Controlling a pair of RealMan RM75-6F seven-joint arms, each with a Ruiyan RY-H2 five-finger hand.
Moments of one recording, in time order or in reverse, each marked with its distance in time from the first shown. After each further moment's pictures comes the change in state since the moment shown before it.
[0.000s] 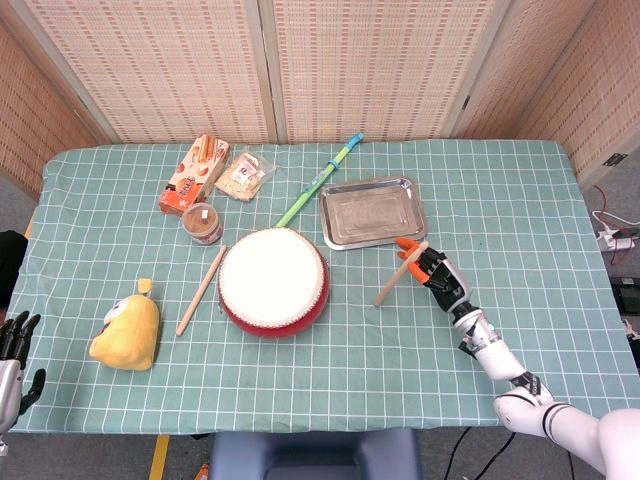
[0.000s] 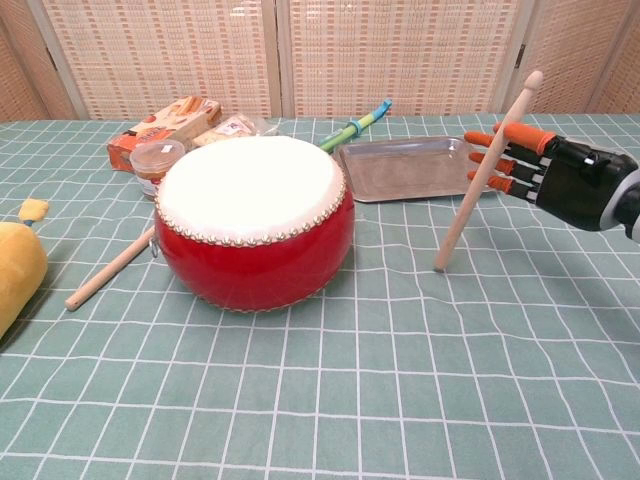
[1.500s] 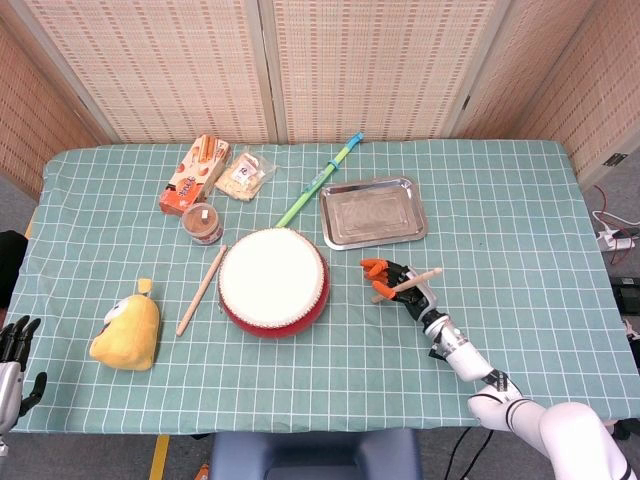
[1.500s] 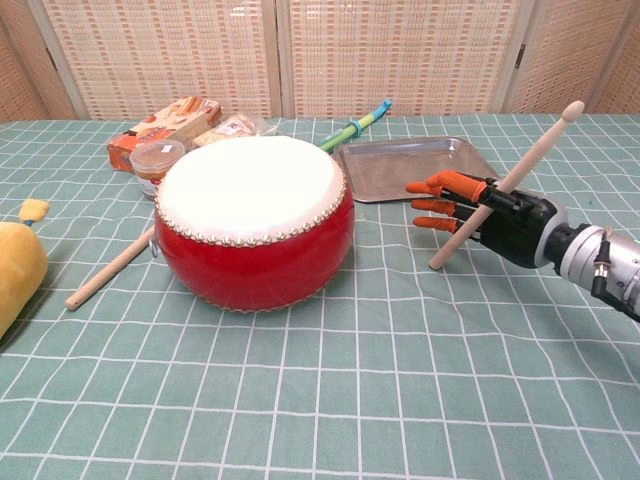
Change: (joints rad) left arm 0.000 -0.026 0.002 0.063 -0.020 -0.033 -0.047; right arm 0.081 -0.201 -0.081 0.239 -0.035 -0.020 -0.033
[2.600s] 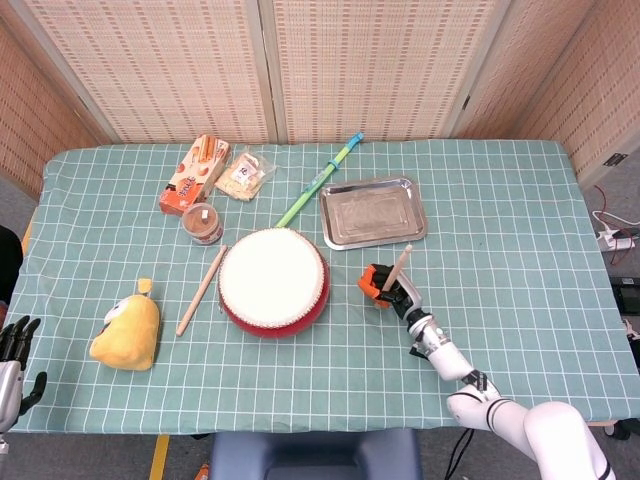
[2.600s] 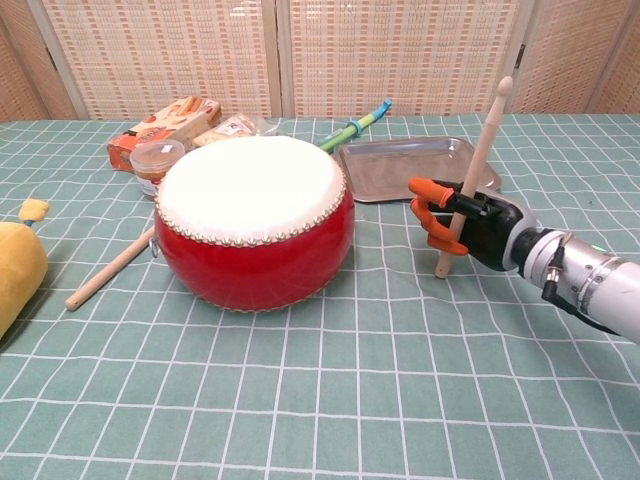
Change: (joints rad) left arm -0.006 -0.018 -0.005 0.039 -0.010 -0.020 -0.030; right arm 0.025 -0.067 0.059 -0.008 0.070 -0.054 -0.157
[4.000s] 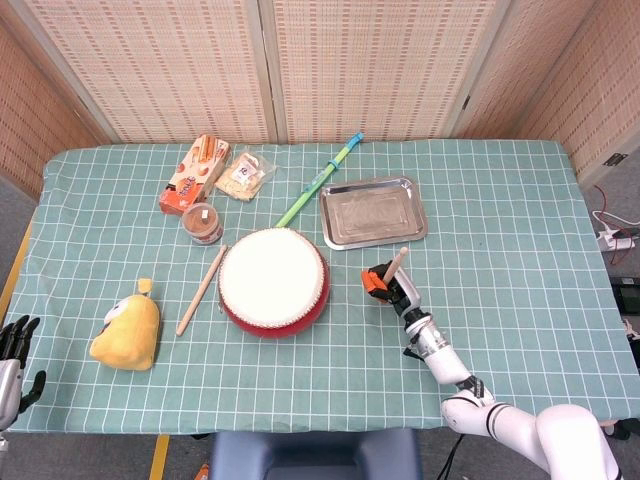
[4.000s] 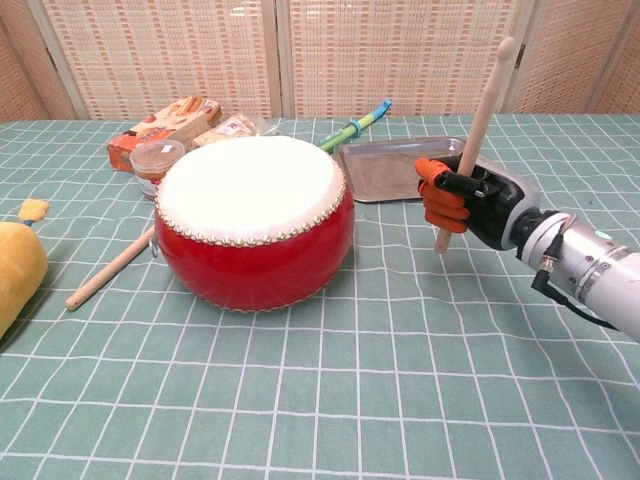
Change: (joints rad) left arm -0.009 -0.016 -0.005 0.047 -0.009 -0.021 -0.033; right arm -0.030 0.039 0.068 -0.149 0.013 0.110 -0.302
